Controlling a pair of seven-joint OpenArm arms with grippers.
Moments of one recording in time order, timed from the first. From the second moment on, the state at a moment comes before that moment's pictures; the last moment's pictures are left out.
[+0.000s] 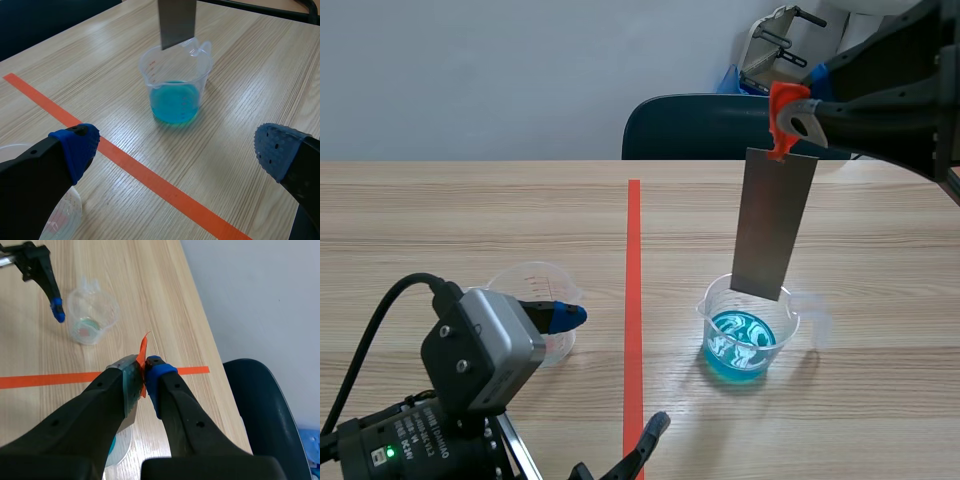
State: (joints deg) left arm 22.3 -36.4 35.8 101.6 -6.5 -7.9 -17.4; right arm -8.9 64.6 -3.1 118.4 22.7 41.7 6.1
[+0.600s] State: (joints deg) left arm 22.3 -36.4 35.8 101.6 -6.5 -7.9 -17.4; right arm -10.8 62.2 -6.1 111.0 15.5 44.0 17.8
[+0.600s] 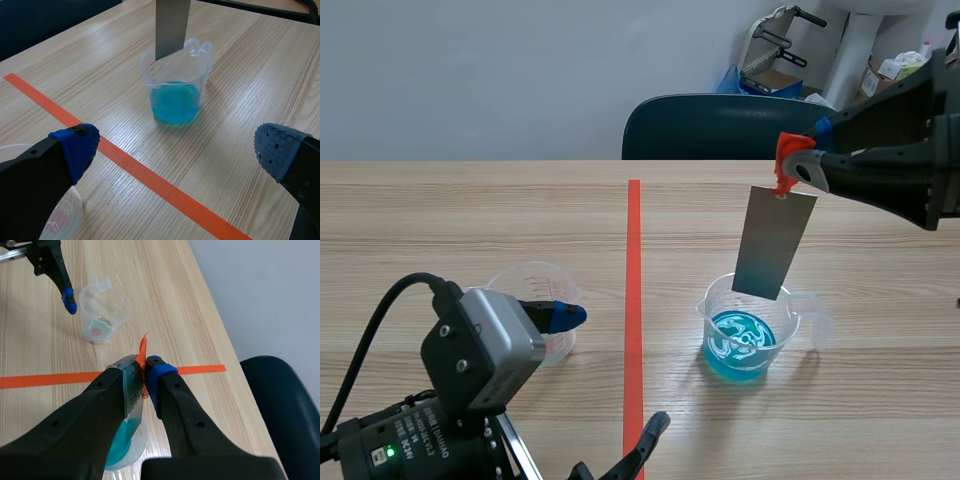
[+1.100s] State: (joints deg) left arm 22.3 -36.4 35.8 101.6 -6.5 -7.9 -17.4; right arm -10.8 57.3 -9.2 104.0 5.4 43.8 26.4
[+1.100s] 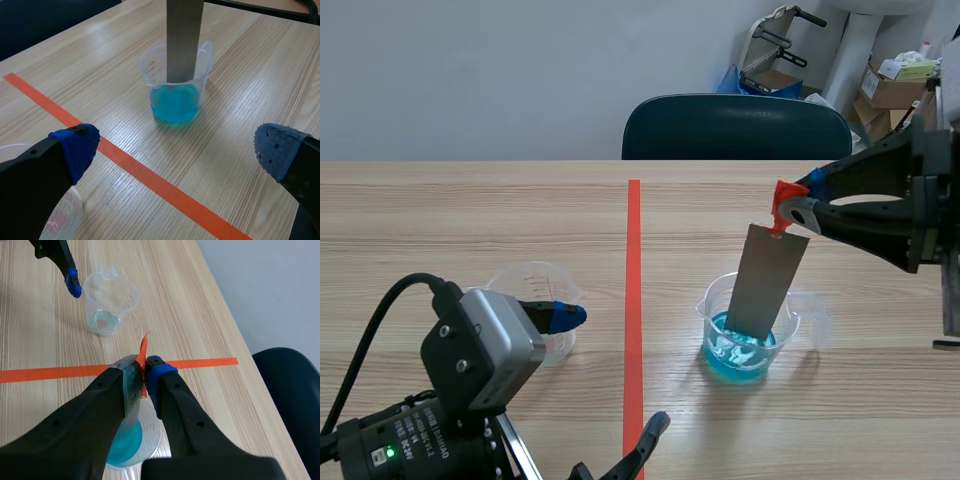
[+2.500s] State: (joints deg) left arm 22.3 -36.4 35.8 101.6 -6.5 -7.9 -17.4; right arm -7.5 48.4 -11.8 89.5 -14.9 40.3 43.0
